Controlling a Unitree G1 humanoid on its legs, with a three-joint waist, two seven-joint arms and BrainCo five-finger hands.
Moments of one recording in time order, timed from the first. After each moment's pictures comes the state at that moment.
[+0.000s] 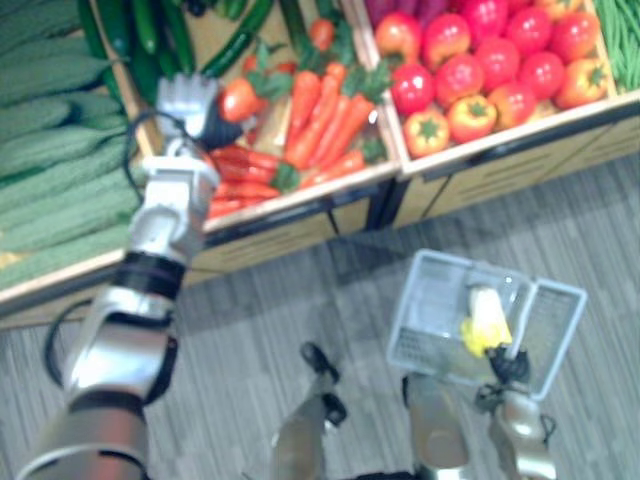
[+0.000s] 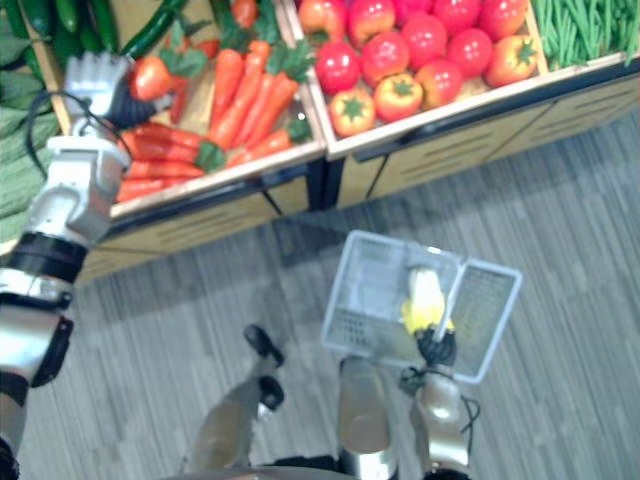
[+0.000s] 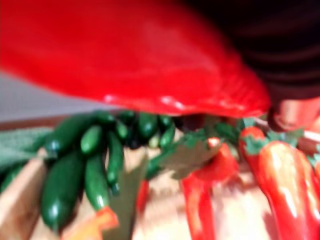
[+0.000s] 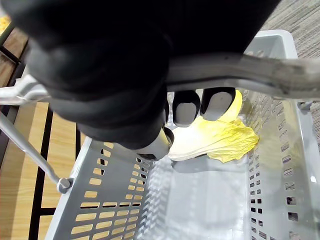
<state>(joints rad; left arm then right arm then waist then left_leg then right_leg) -0.98 0.73 -0.28 0.56 0.88 0.08 0.35 0.13 -0.06 -0.14 0.30 0.10 -0.07 -0.31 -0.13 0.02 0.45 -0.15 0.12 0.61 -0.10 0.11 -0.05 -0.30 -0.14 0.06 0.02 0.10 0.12</state>
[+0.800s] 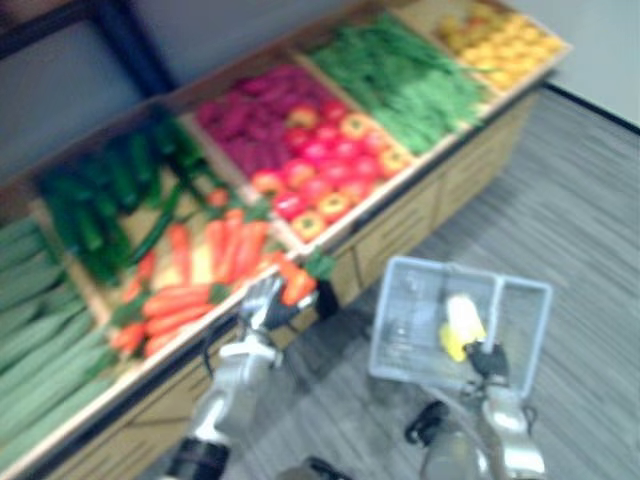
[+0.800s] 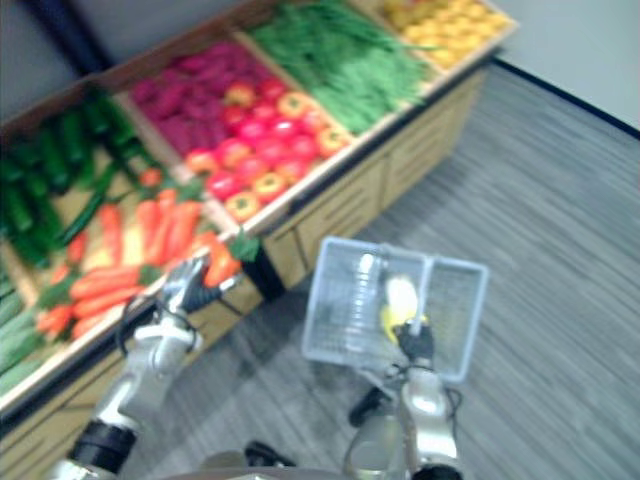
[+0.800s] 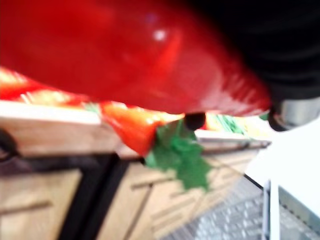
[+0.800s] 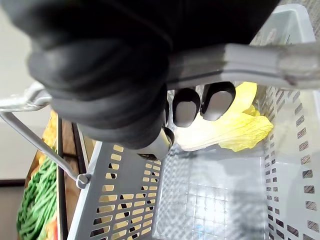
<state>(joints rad) -0.01 0.22 -0.16 0.24 0.77 -0.06 0.28 0.12 -0.04 -0.04 0.27 0.08 -0.01 -0.20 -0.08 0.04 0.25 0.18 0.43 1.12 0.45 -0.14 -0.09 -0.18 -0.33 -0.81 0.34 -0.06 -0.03</state>
